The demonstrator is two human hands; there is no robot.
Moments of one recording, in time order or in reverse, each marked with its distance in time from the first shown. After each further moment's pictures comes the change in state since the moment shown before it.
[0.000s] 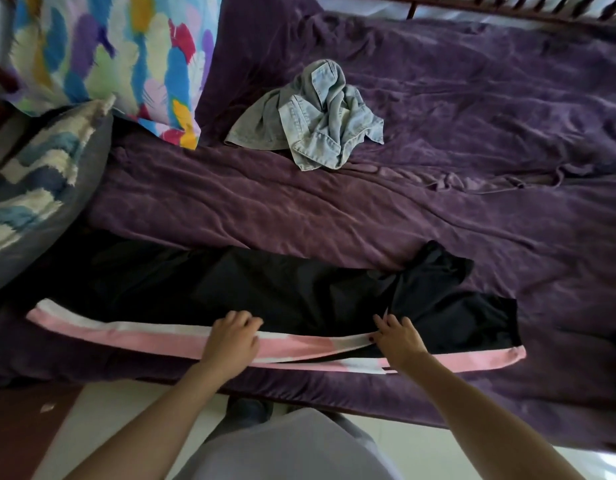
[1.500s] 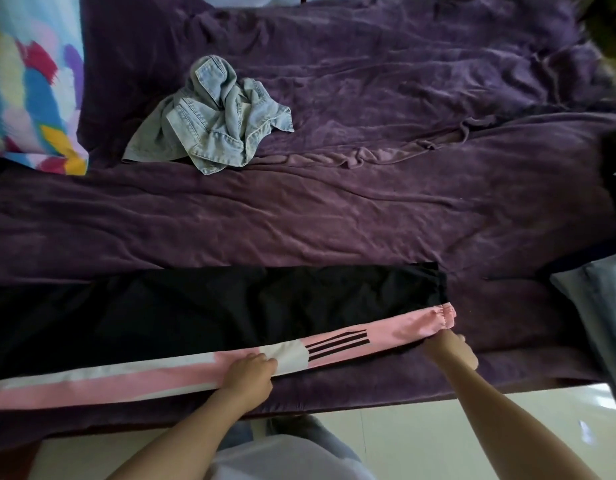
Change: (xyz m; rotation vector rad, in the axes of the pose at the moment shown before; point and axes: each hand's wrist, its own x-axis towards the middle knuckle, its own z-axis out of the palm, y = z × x) left_hand 0.028 0.159 0.048 0.157 -0.298 0.195; right_hand -0.088 0.114 0.133 1.118 -0.172 1.115
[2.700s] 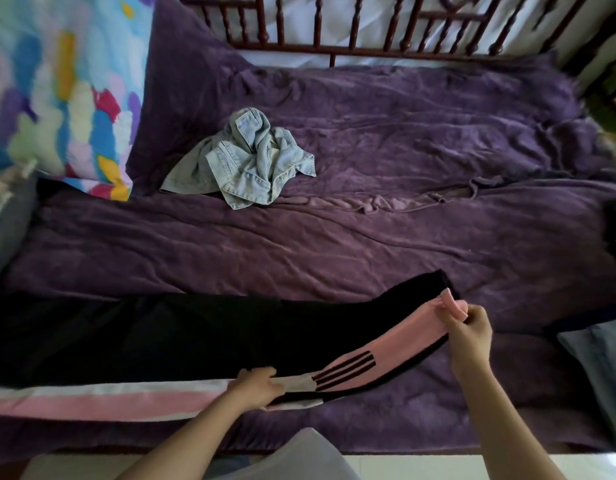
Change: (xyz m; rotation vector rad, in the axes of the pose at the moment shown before) left_hand 0.000 -0.018 -0.043 -0.612 -0.151 -0.192; right_hand -0.034 -0.049 -0.083 1.231 0.276 -0.438
